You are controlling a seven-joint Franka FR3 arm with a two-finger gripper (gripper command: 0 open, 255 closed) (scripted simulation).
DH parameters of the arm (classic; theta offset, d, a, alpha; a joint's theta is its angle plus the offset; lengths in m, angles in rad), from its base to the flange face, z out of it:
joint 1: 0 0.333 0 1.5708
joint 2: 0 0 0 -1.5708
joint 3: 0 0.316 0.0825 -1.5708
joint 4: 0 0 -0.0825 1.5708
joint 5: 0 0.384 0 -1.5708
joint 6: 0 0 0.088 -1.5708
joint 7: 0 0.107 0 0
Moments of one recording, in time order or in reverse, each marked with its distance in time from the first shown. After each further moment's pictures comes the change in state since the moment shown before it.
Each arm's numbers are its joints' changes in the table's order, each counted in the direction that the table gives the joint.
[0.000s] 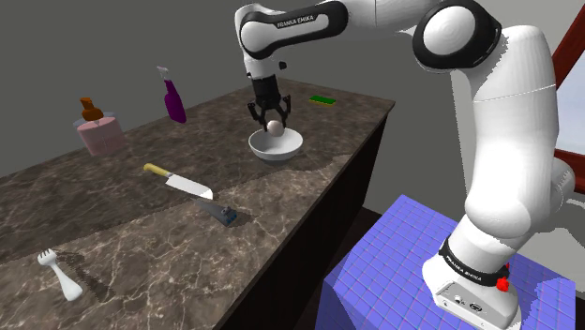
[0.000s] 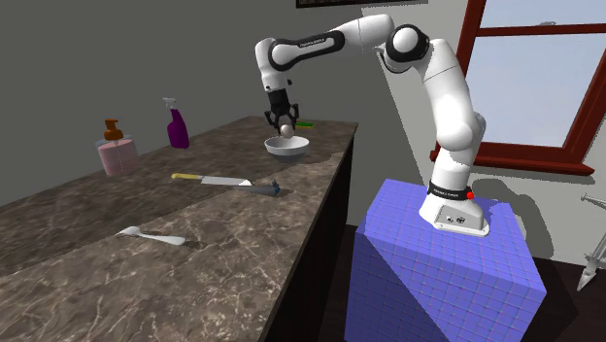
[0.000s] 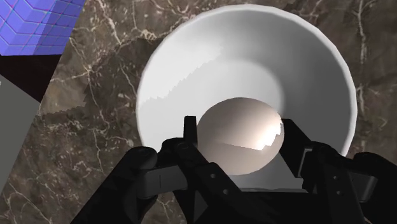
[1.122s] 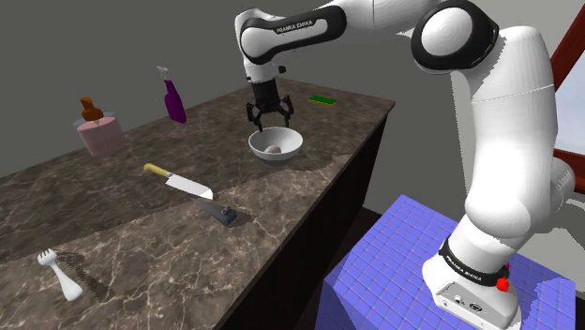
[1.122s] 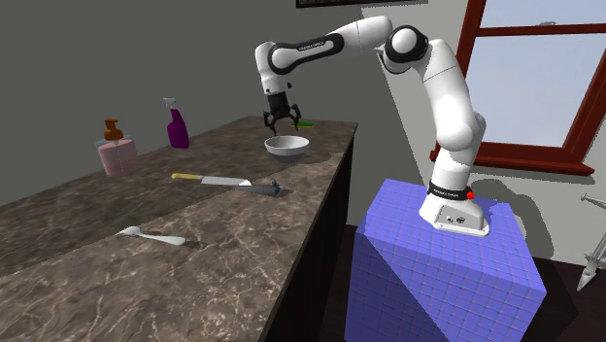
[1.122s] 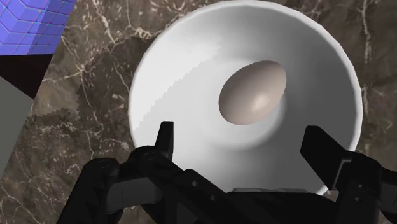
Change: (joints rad) arm 0.000 -0.010 -0.002 0.015 -0.004 -0.025 0.003
